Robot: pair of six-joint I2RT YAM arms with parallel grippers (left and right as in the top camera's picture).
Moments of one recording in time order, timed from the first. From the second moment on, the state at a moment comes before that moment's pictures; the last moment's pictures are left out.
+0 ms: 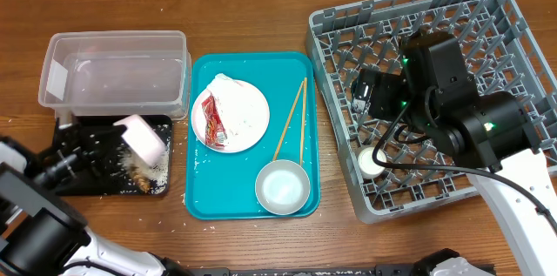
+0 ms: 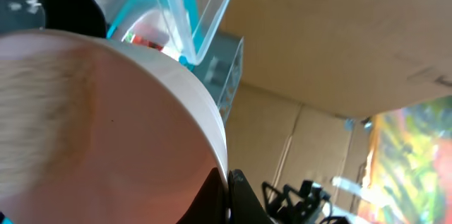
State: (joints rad) left arm 0.89 1.94 1.20 -1.51 1.30 0.41; right arm 0.40 1.30 1.51 -1.15 0.03 0.56
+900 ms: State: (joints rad) left arm 0.82 1.86 1.20 -1.66 1.24 0.70; right arm 0.40 1.30 1.51 -1.14 0.00 0.56
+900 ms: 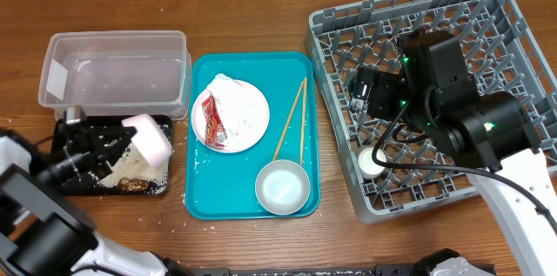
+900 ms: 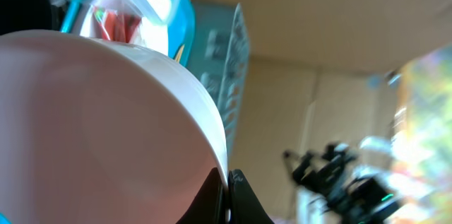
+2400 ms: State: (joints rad) left arm -0.60 1.50 1.06 -1.11 -0.07 -0.87; right arm 0.40 1.31 1.51 -1.14 0.00 0.56
